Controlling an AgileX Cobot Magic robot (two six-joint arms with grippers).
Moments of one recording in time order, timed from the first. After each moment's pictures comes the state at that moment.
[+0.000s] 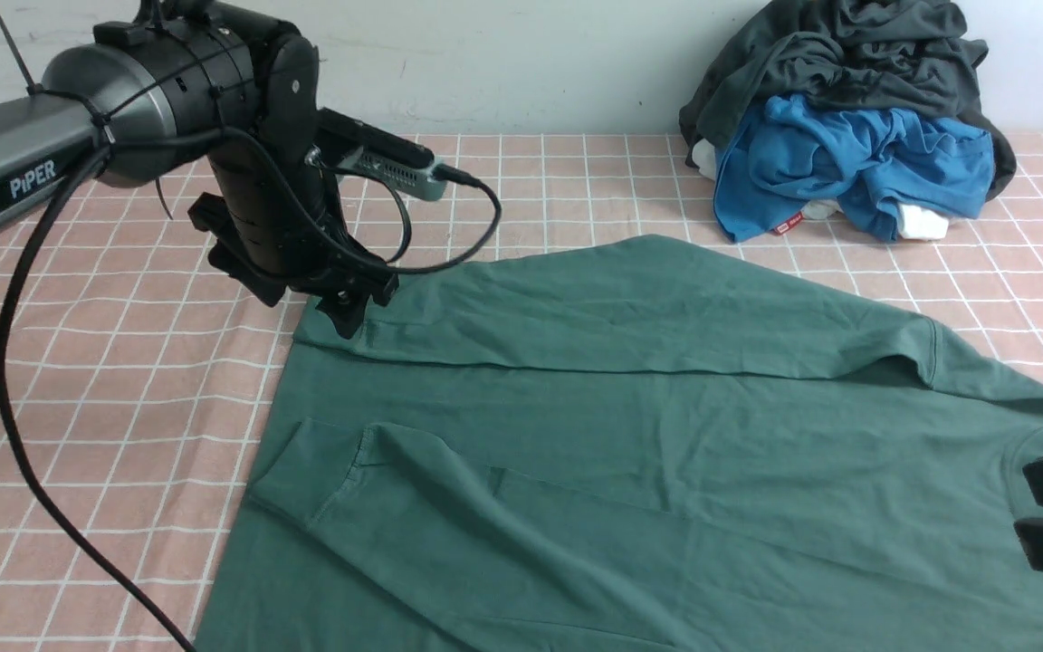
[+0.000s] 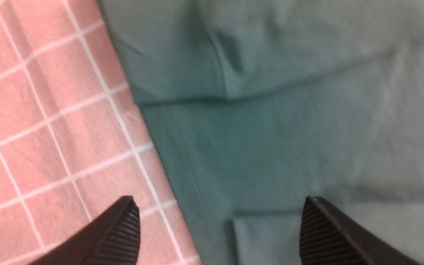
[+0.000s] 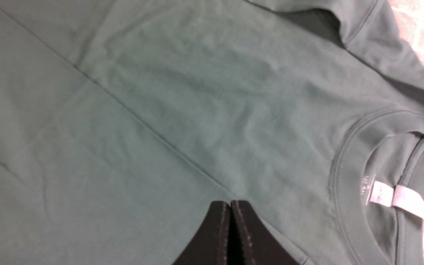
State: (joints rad) right arm 0.34 0.97 -0.76 -0.14 0.90 0.09; left arm -0.25 2.06 -1.77 0.08 1.07 0.08
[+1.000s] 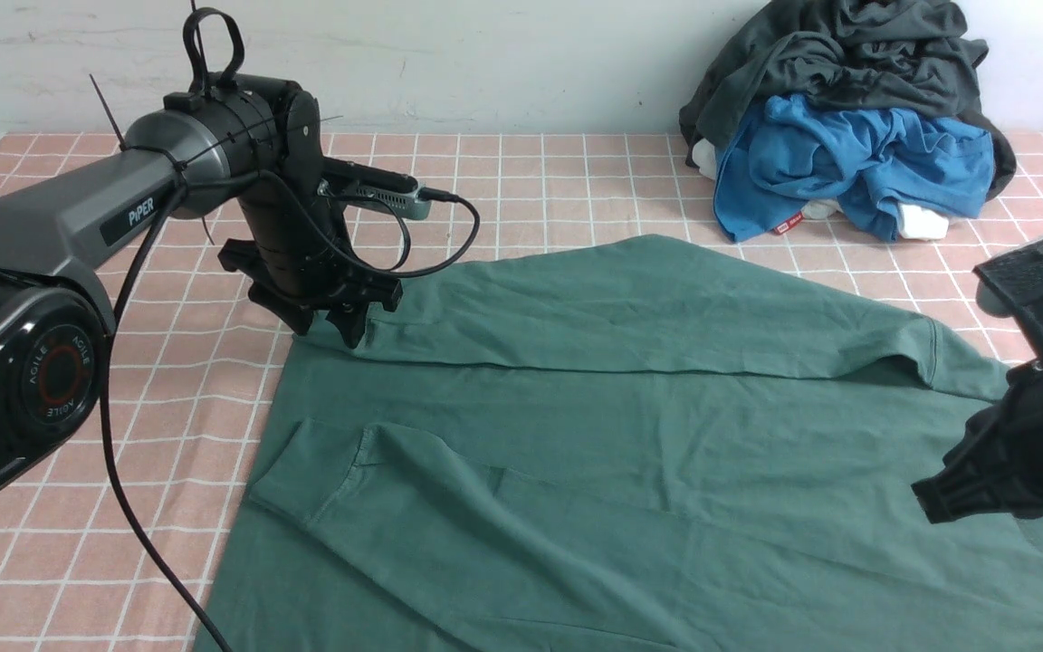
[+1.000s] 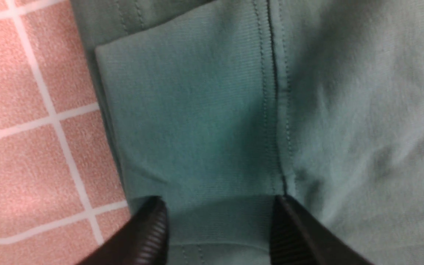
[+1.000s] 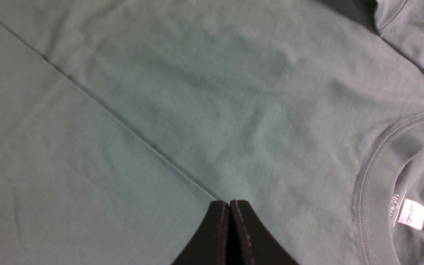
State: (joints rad) right arm 0.34 1.23 -0.84 -0.14 0.86 0.10; left arm -0.19 2.34 -2.01 0.01 1.07 0.09
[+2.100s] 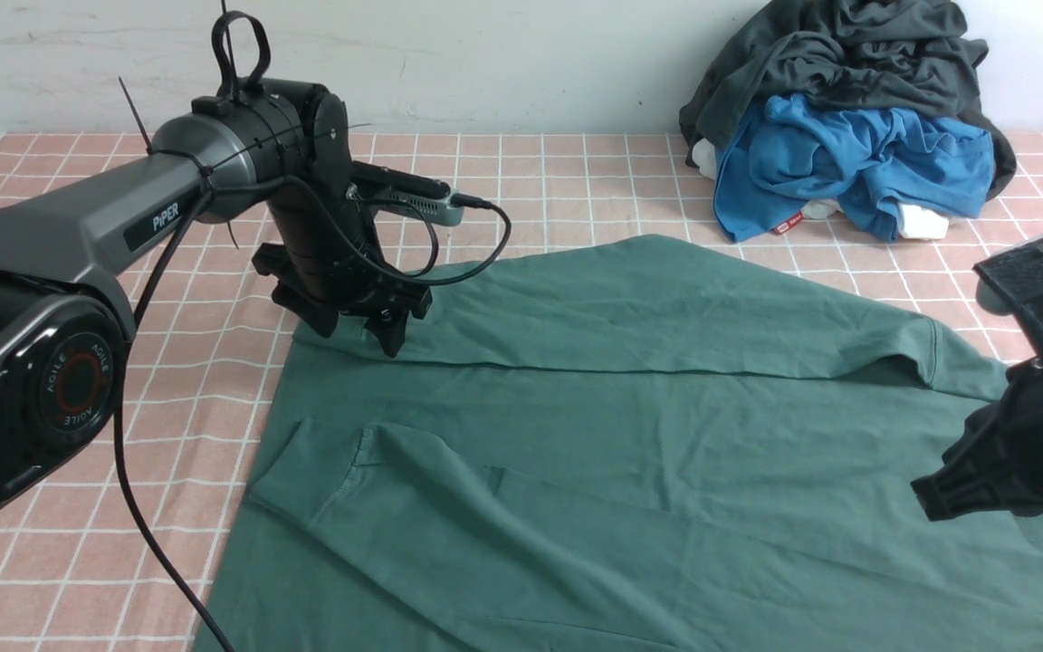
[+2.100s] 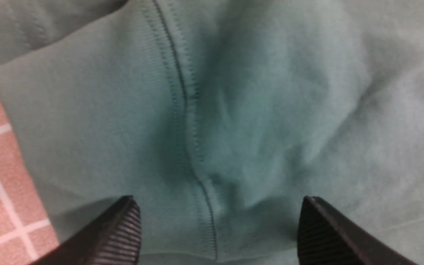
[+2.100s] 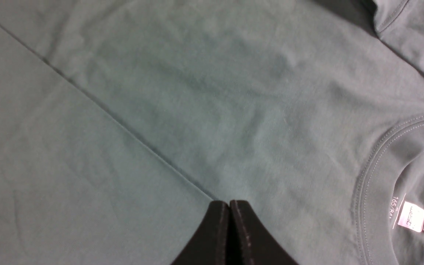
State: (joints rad) right arm 0.34 1.23 -0.84 -0.14 0.85 0.10; left arm -0.23 2.34 -2.01 -0.03 1.07 0.13
